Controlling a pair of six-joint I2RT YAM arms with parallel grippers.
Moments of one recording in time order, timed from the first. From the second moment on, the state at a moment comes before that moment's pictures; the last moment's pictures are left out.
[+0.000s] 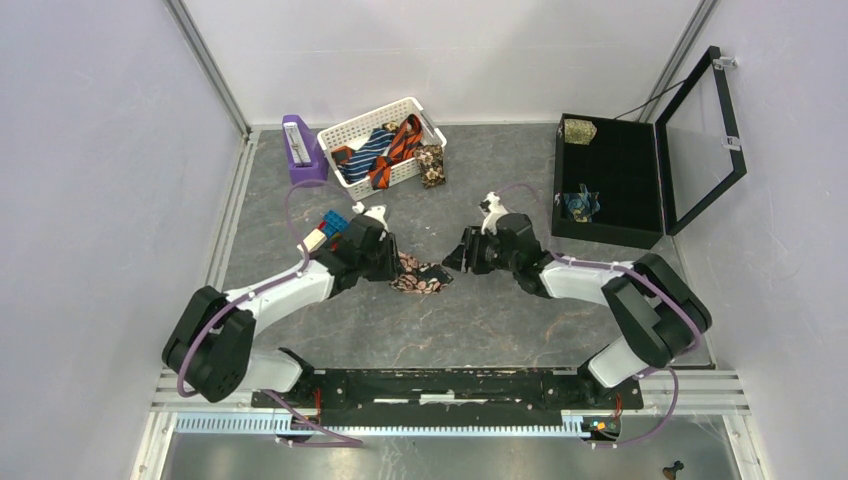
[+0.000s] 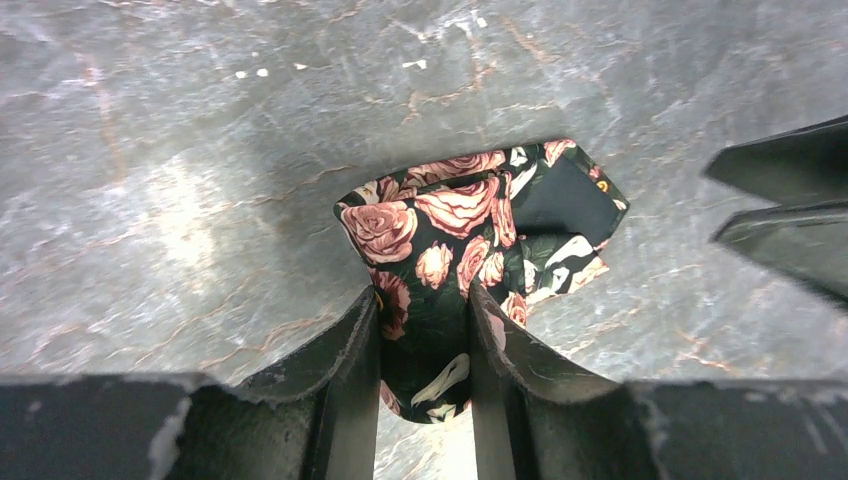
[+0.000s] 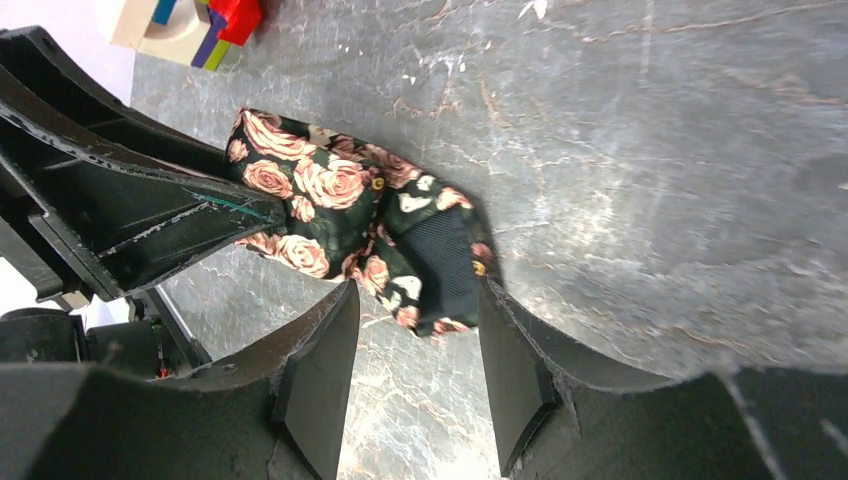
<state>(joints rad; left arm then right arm) -0.57 1.34 0.65 -0.12 0.03 -0.55 0.61 1.57 0.63 0.40 -0.32 0.64</state>
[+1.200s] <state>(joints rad) -0.94 1.88 1.28 -0.97 -0.77 -0.45 0.38 1.29 0.48 0.32 -0.36 0.58</state>
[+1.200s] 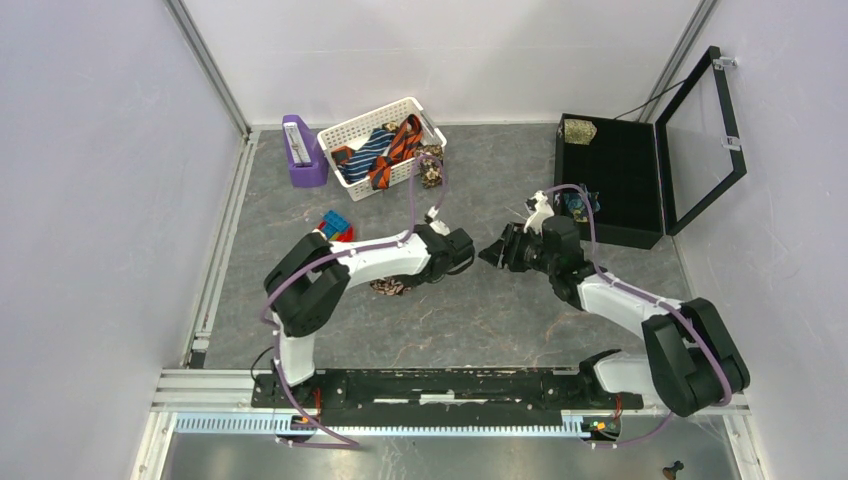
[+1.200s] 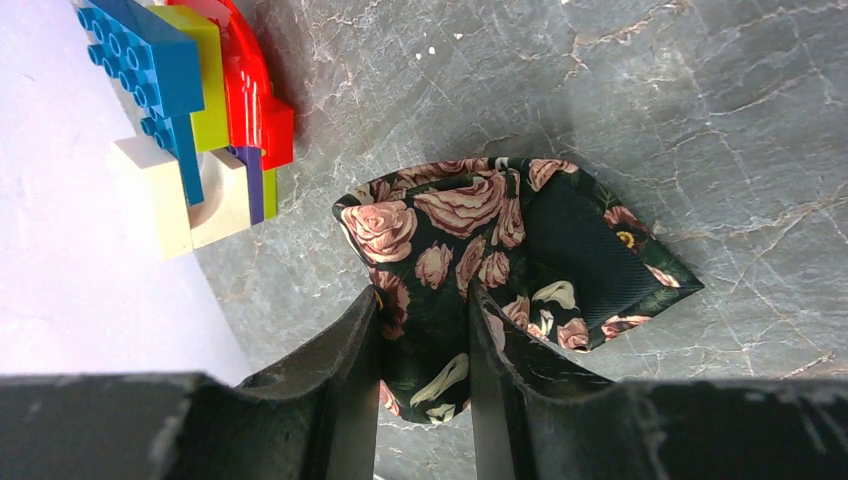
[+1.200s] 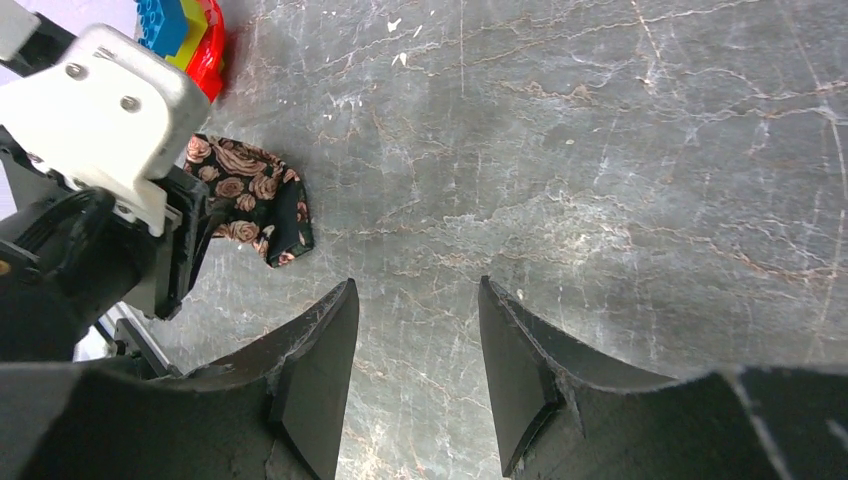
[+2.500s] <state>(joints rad) -1.08 2.00 1.43 -1.05 -0.70 -0.45 0.30 1.15 0.44 0.24 -0.36 0.55</state>
